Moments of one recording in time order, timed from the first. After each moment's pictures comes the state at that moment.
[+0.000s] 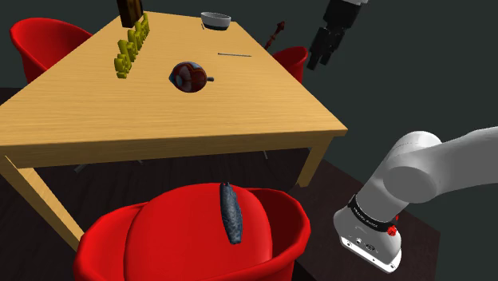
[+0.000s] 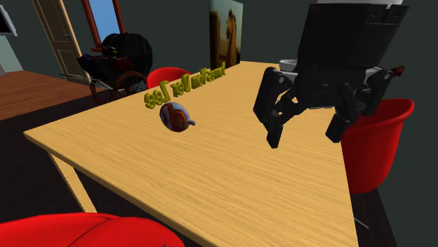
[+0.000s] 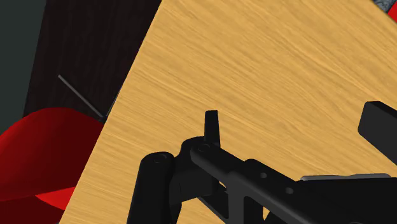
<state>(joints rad) 0.02 -0.75 -0.02 -2.27 0.00 1.62 -0.08</state>
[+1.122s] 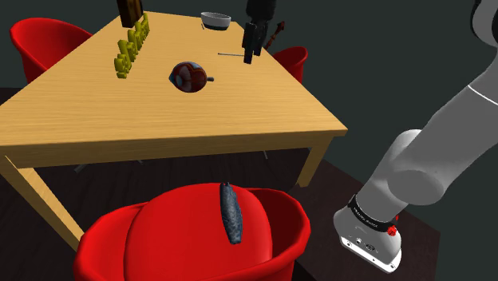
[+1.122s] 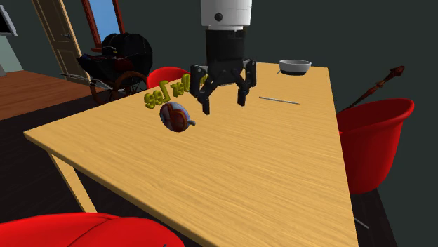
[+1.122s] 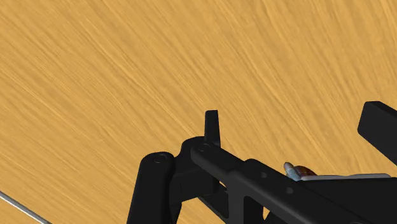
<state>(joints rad) 0.14 -0.16 0.06 -1.81 0.00 1.68 -0.24</state>
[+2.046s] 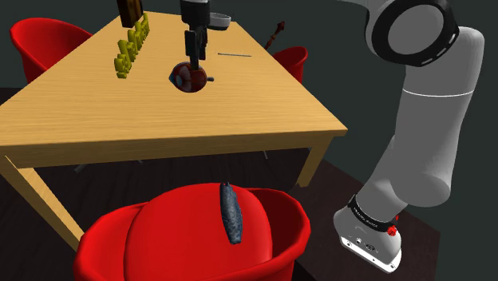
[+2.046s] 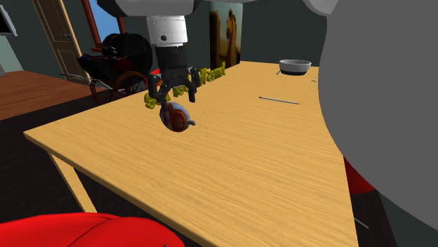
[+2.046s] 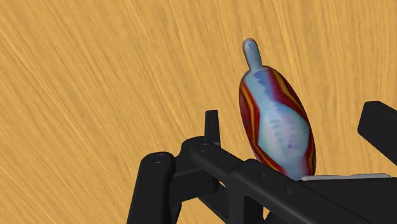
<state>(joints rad) 0.25 0.36 0.15 -1.22 -0.08 1.55 -0.34</state>
